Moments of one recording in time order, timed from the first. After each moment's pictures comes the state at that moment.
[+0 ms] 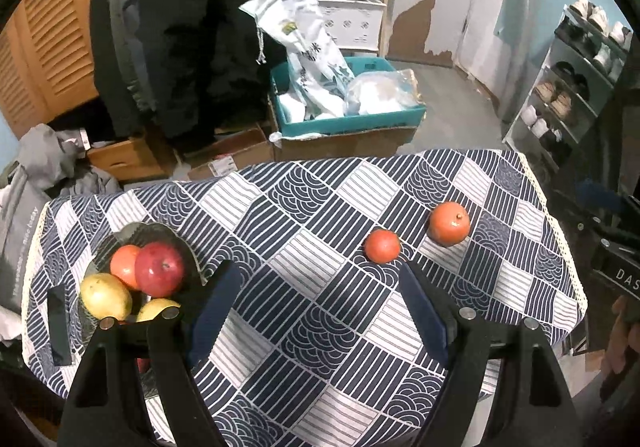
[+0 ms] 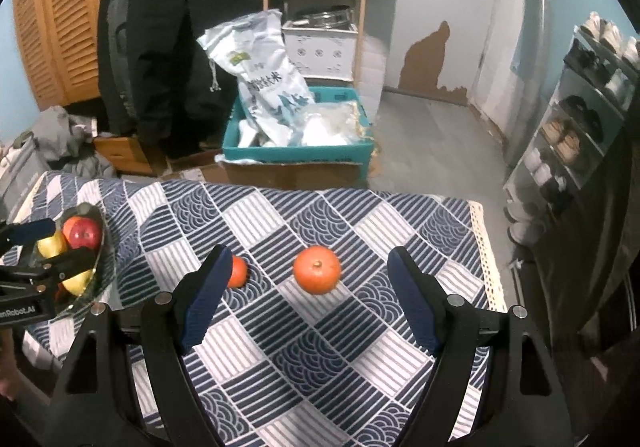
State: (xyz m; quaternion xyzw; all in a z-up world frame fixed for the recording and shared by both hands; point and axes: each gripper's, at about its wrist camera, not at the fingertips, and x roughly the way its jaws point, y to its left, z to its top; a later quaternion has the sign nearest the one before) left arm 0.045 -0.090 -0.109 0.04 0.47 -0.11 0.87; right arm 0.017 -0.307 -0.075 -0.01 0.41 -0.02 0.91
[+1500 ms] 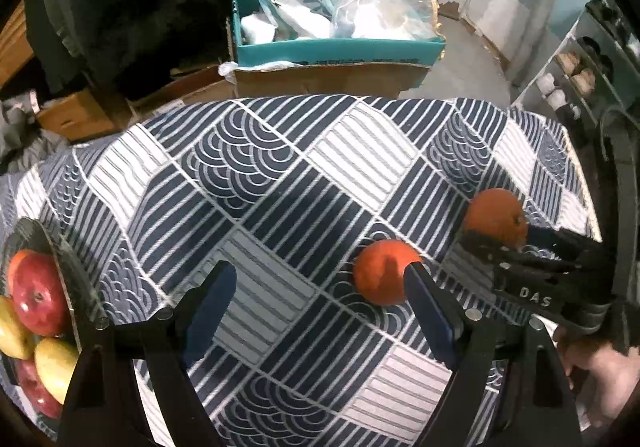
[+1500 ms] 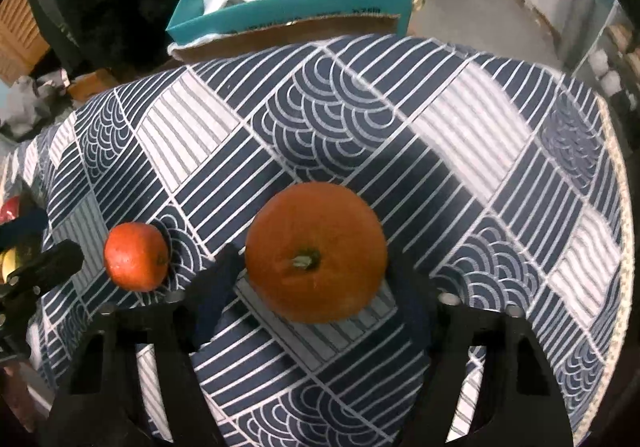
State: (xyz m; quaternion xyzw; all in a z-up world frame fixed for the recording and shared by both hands) left arm 0.139 -0.139 -0.235 0.02 0.56 -0.13 0.82; right arm 0.133 -0.338 -0.263 0.07 0.58 0.02 0.81
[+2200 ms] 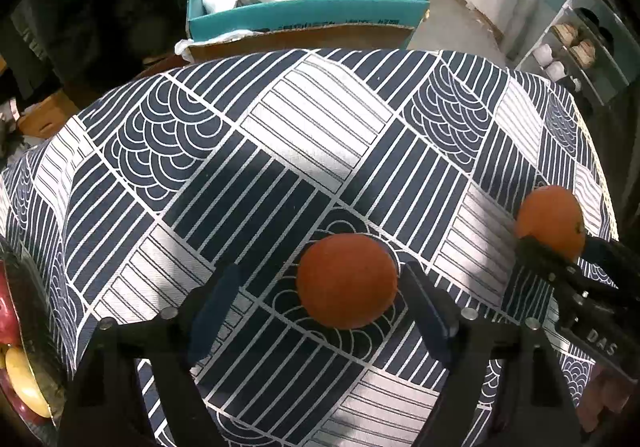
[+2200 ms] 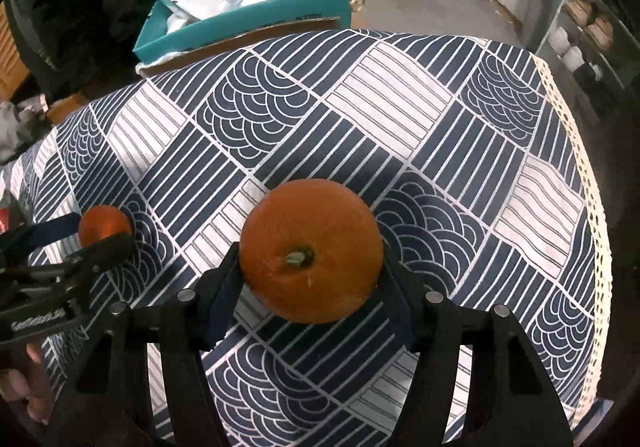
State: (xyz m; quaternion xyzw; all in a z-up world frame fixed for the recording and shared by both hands) left arm 0.142 -0.184 -0.278 0.05 0.59 -0.14 0.79; right arm 0.097 -0.368 -0.249 0.08 0.56 -0.03 0.82
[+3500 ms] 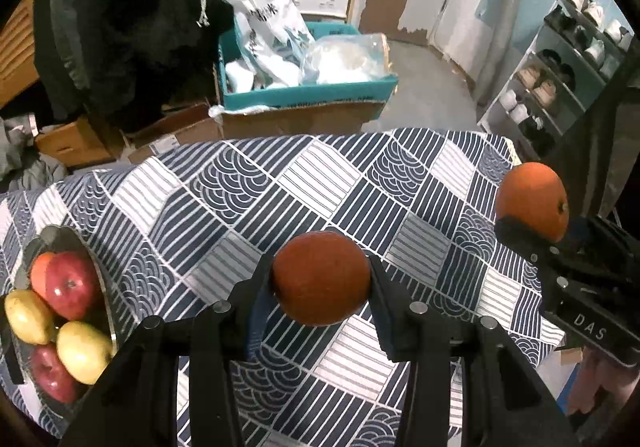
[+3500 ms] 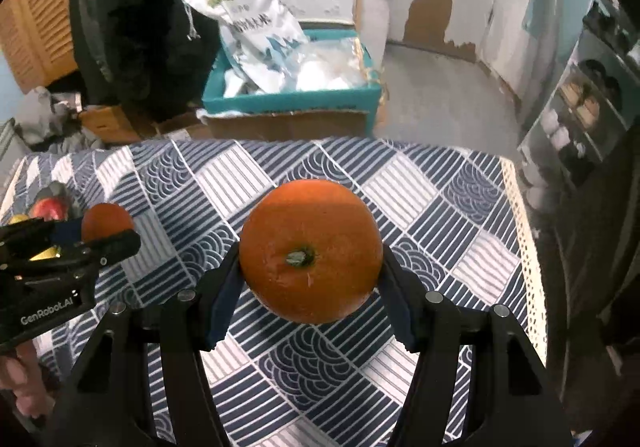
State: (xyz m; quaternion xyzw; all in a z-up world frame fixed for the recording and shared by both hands) left arm 0.092 -0.134 -0.162 0.01 0.51 -0.17 0.85; right arm 0.058 -0.314 -0.137 0.01 0.47 -0.01 0.88
